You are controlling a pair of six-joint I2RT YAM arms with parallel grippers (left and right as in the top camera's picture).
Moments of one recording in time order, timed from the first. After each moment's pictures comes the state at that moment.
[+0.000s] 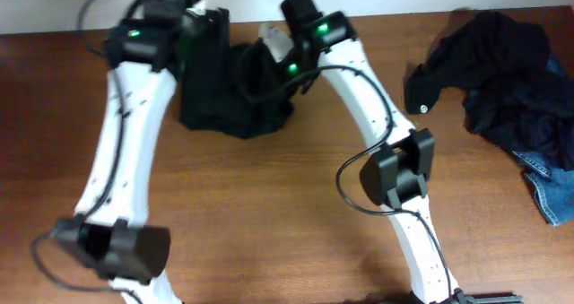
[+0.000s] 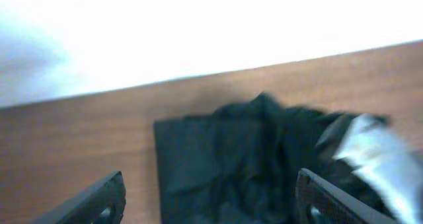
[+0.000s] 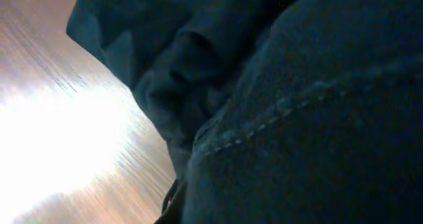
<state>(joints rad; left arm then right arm) -0.21 1.91 2.17 -0.96 -0.11 0.00 0.44 2.52 2.61 -1.25 -0.39 -0.16</state>
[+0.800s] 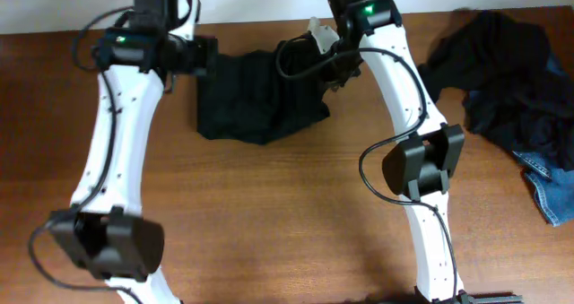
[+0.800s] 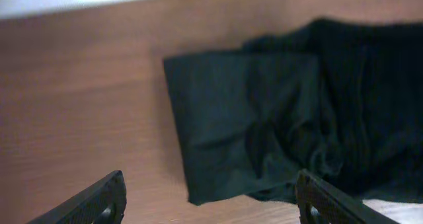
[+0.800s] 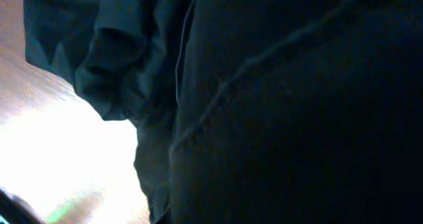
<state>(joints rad) -0.15 1.95 2.03 -1.06 0.03 0.01 0.26 2.50 2.62 -1.50 -0.41 -0.08</state>
